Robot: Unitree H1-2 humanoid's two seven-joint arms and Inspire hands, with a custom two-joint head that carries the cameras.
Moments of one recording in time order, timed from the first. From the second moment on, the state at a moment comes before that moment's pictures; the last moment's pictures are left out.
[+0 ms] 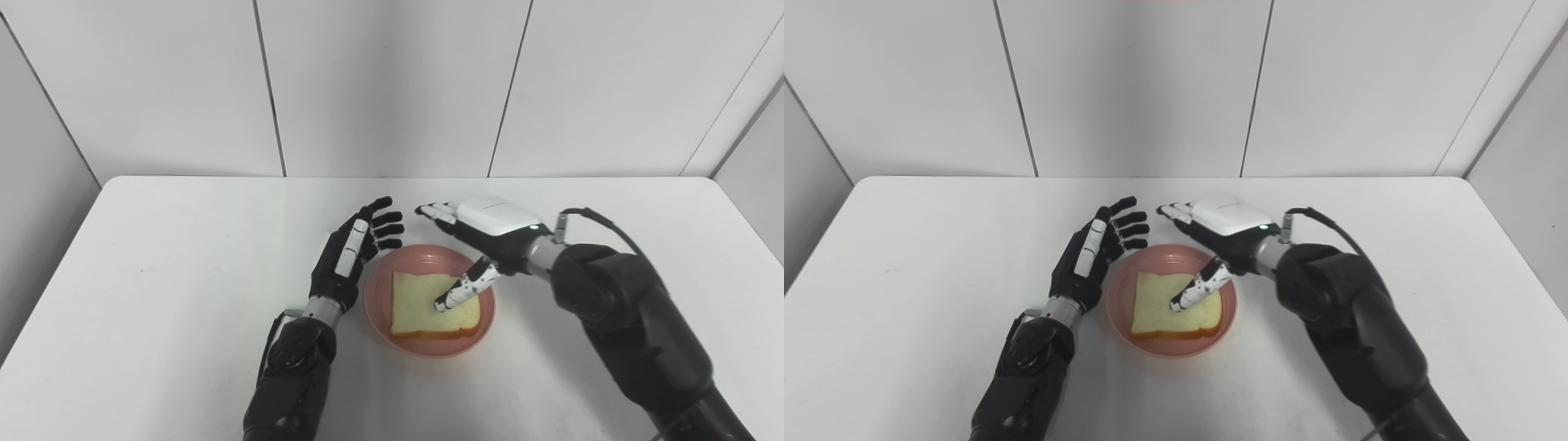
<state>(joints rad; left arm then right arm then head) -0.55 -0.14 0.02 0.73 -0.17 -0.25 -0.20 -0.56 -0.42 0.28 -0.26 -0.84 0.24 0.86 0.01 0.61</state>
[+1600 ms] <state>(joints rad) -0.37 -0.14 -0.03 0.37 0.05 -0.08 0.07 -0.29 -0.10 -0.13 0.19 0.02 0.01 0.08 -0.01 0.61</state>
